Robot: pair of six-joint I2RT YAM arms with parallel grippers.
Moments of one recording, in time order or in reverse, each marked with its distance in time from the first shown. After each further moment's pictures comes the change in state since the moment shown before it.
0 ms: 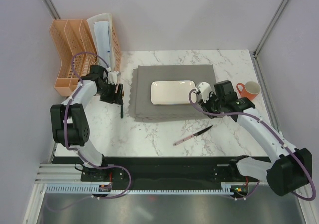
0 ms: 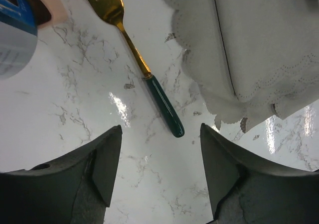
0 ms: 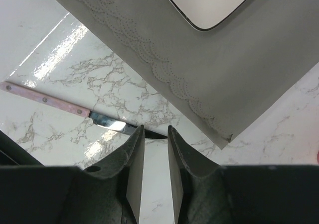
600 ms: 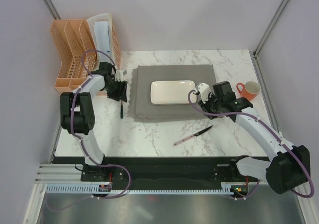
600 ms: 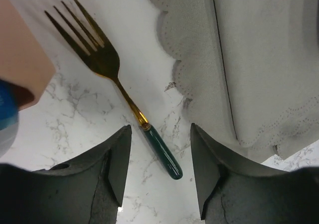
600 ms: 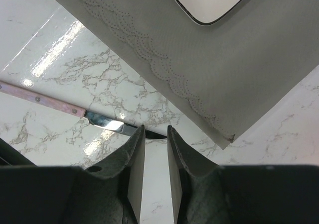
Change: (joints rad) left arm -0.056 0.190 0.151 0.028 -0.023 -0.078; right arm -0.001 -0.010 -0.047 0.031 0.021 -0.003
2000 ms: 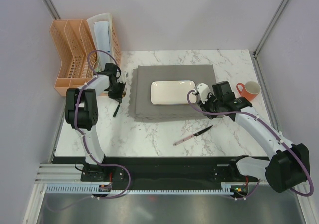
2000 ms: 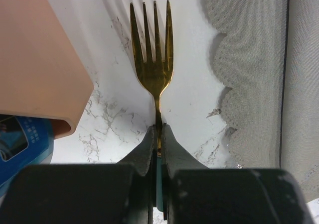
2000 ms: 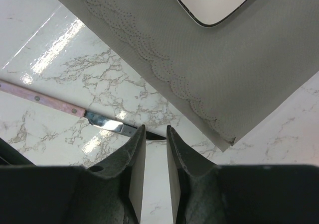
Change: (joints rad) left arm -0.049 0.107 0.023 0.055 -0.198 -0.008; right arm 0.000 0.020 0.006 0.002 -0.009 -0.014
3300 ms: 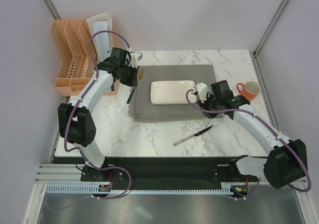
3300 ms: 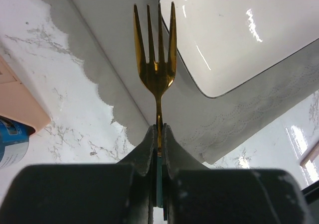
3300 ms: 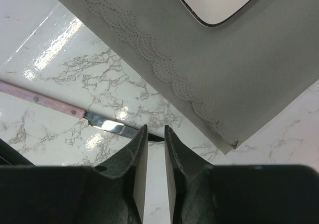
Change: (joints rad) left arm -0.178 -0.256 0.153 -0.086 0.119 -0.065; right arm 0.000 0.039 0.014 -0.003 -0.003 0.000
